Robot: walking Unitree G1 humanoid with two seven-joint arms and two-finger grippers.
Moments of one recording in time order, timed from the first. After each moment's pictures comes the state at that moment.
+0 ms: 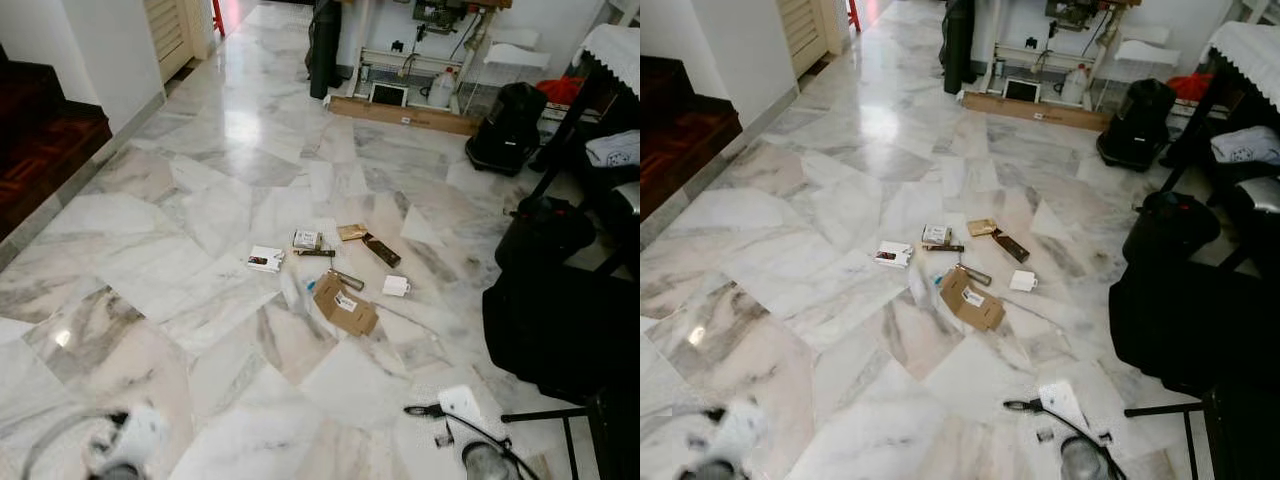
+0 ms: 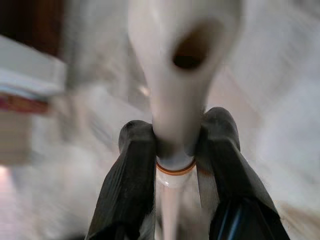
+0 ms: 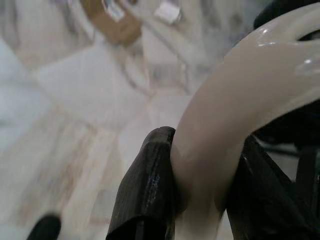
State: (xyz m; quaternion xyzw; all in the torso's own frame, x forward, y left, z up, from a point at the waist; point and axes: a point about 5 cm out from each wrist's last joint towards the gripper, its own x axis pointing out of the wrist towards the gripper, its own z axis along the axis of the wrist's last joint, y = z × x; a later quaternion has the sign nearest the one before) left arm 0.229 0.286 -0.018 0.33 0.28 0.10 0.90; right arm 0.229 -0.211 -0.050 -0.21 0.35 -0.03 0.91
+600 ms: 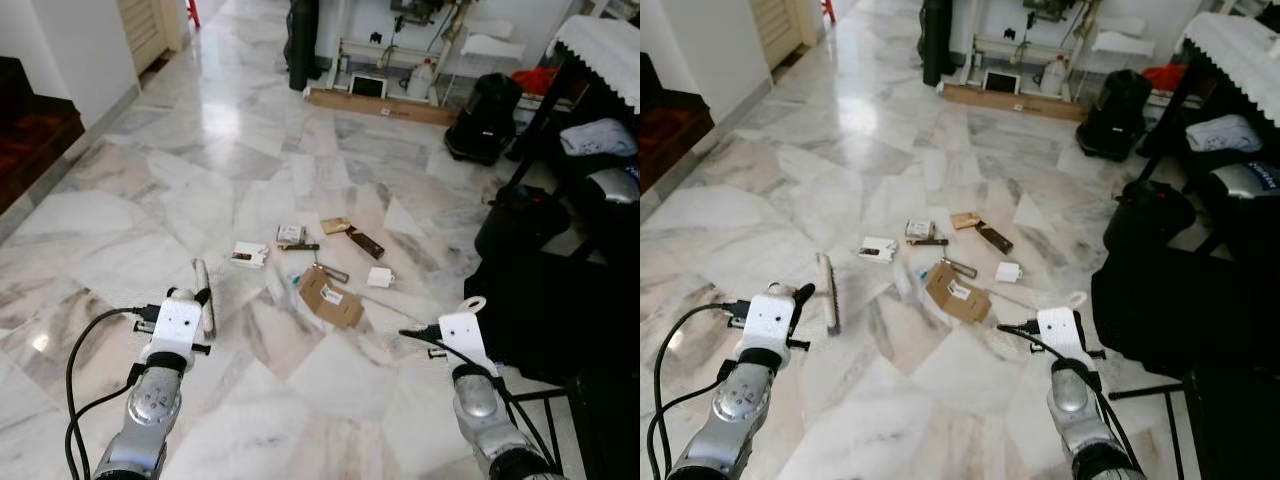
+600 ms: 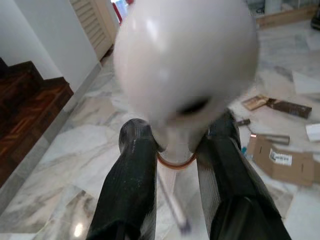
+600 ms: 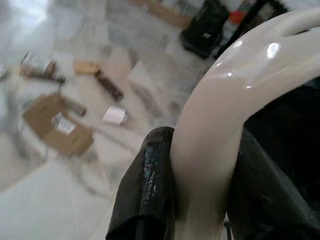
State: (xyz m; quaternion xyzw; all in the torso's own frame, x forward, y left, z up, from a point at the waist) left arm 0.281 0.207 0.079 0.17 -0.02 0.04 0.98; right arm 0.302 -0.199 0.026 -0.19 0.13 -0.11 0.97
